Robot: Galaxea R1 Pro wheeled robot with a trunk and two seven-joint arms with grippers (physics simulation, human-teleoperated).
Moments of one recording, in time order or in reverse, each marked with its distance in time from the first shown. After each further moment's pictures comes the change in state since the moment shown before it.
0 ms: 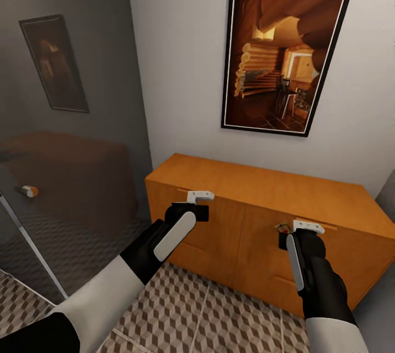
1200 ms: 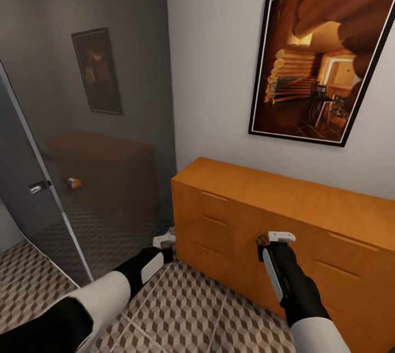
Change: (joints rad) left arm 0.000 0.044 -0.002 0.826 -0.004 -0.451 -0.401; right arm 0.000 0.015 0.140 0.261 -0.002 -0.165 0.000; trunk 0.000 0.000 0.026
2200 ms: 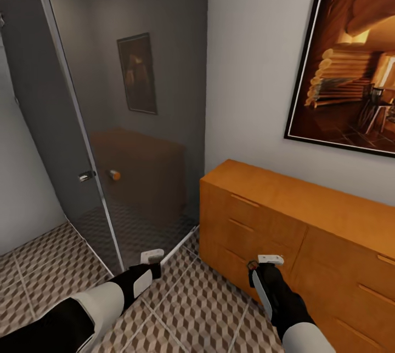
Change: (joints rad) left arm 0.017 0.004 0.000 0.208 0.006 -0.136 -0.091; right arm 0.000 0.021 0.013 0.303 0.000 -0.150 0.000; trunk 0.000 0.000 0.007
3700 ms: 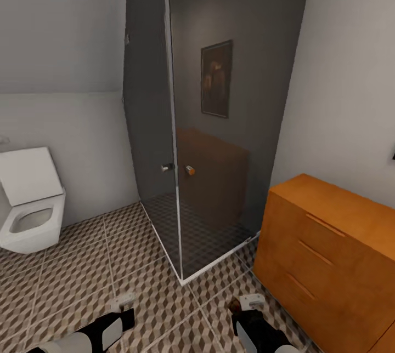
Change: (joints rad) left arm 0.214 0.123 0.009 0.009 0.118 -0.058 -0.069; right arm 0.000 0.051 0.103 0.491 0.011 -0.365 0.030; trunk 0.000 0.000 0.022
